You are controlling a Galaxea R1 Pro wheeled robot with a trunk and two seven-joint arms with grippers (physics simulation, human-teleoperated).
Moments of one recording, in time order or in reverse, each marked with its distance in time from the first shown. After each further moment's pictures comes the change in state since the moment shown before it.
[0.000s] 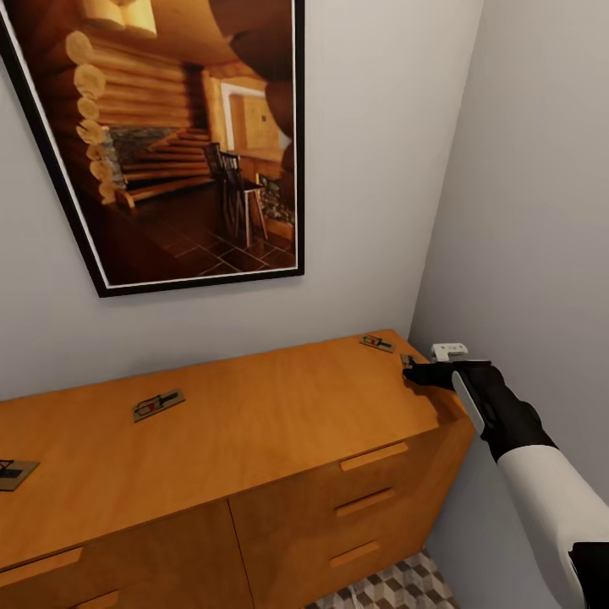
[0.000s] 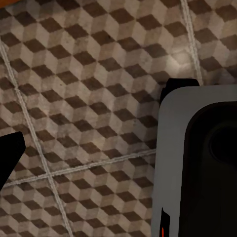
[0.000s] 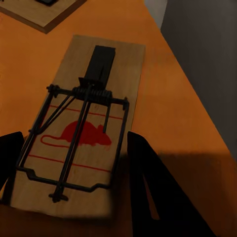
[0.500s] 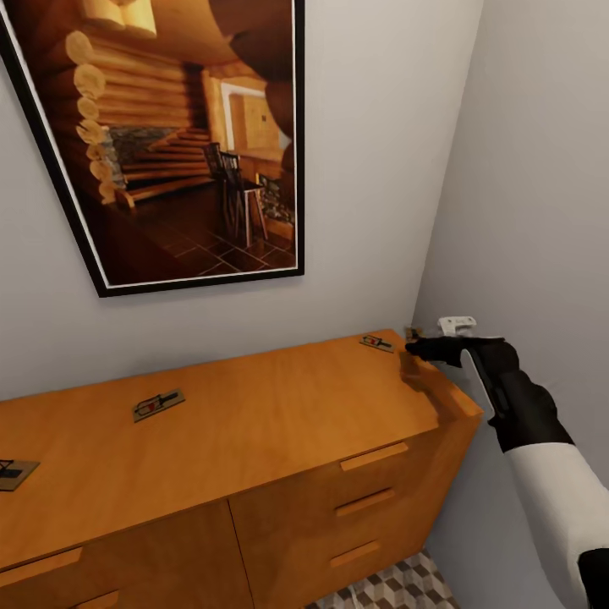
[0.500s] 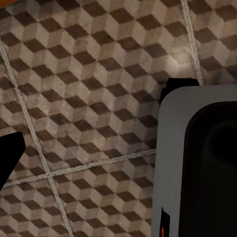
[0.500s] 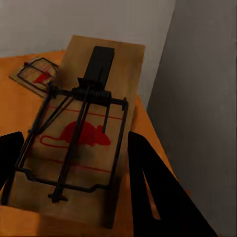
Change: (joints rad) left arm 0.000 0.000 0.000 0.000 0.000 0.000 0.000; right arm -0.005 -0.009 -0.004 -0.241 0.000 0.116 -0.010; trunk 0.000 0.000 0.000
